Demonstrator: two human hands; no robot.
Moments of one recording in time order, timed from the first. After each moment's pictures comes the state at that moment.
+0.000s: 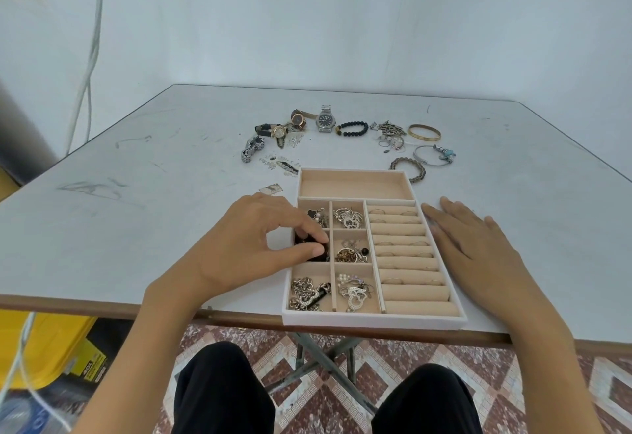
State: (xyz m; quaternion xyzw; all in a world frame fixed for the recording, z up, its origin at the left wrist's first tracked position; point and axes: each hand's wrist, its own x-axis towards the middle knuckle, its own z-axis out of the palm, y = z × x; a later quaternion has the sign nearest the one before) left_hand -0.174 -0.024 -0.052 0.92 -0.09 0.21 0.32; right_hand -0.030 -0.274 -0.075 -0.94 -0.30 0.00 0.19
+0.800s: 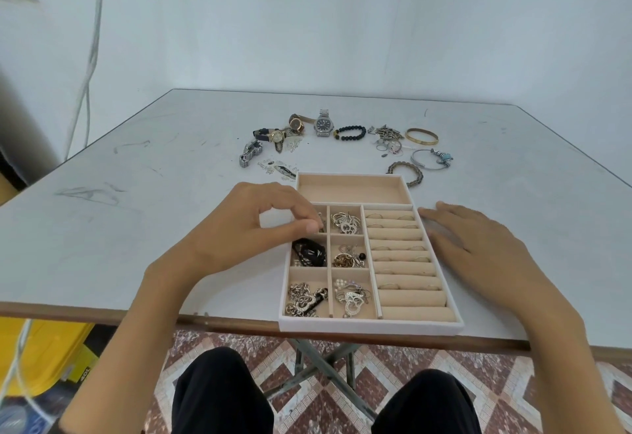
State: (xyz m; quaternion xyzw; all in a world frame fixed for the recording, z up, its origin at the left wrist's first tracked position) left_hand -0.162 -0.015 -0.040 0.90 -0.06 0.16 0.39; right_hand -0.022 -0.276 -0.059 -0.94 -0.31 0.01 0.15
